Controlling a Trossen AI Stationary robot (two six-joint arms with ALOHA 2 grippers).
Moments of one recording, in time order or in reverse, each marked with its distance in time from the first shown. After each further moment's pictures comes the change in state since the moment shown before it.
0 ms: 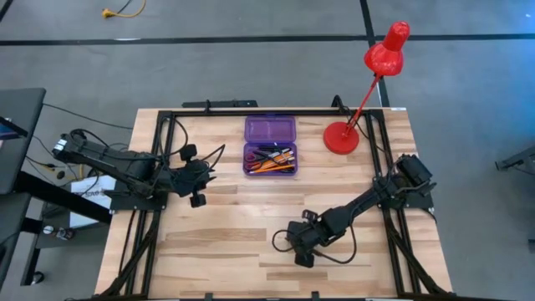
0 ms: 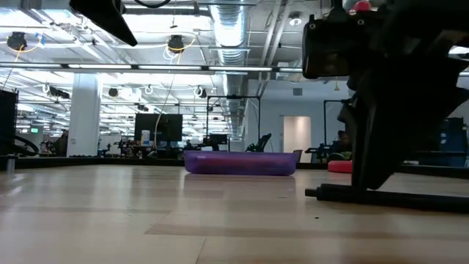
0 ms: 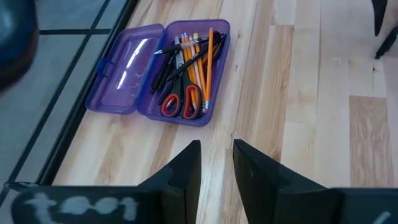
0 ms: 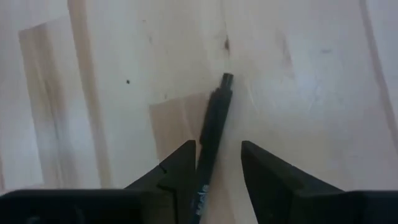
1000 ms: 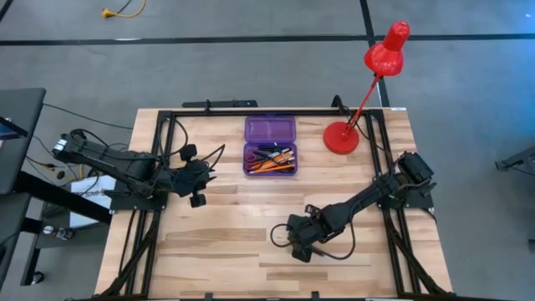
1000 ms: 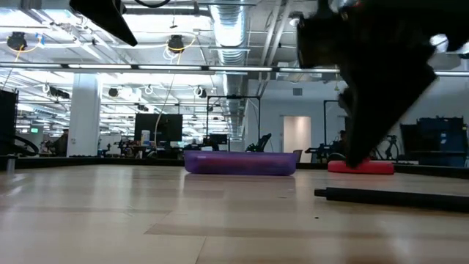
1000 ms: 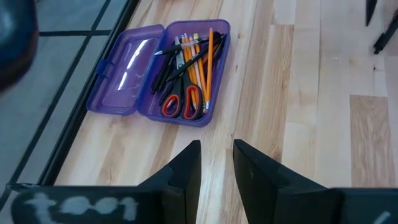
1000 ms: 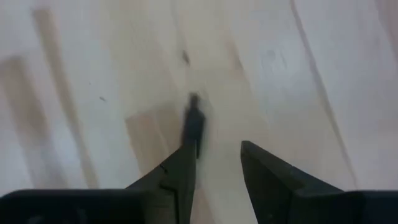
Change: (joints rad) left arm -0.001 0.000 0.000 0.000 -0.002 0.008; right arm -0.026 -0.025 0.053 -0.131 0.037 0.075
